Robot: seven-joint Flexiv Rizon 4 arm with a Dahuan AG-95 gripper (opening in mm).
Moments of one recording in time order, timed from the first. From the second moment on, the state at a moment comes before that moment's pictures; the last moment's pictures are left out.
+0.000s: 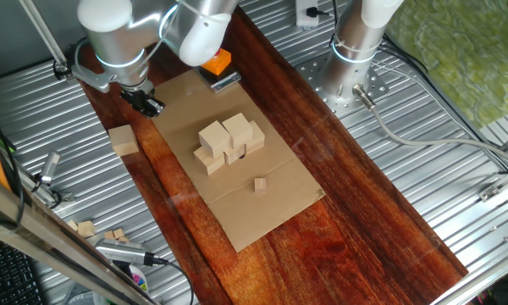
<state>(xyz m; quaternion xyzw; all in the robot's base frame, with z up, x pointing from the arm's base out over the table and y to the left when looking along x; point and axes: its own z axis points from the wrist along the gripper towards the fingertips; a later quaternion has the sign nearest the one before) 0.597 -0.117 0.060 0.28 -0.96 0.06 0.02</state>
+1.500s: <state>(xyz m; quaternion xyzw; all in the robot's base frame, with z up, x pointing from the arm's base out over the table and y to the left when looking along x) 0.596 -0.118 0.060 0.35 -0.94 0.05 0.01</state>
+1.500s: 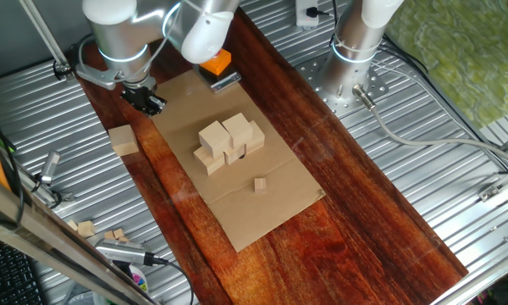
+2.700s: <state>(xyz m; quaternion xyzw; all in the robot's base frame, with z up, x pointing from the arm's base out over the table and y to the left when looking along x) 0.621 -0.129 0.076 0.44 -0.90 0.06 0.04</state>
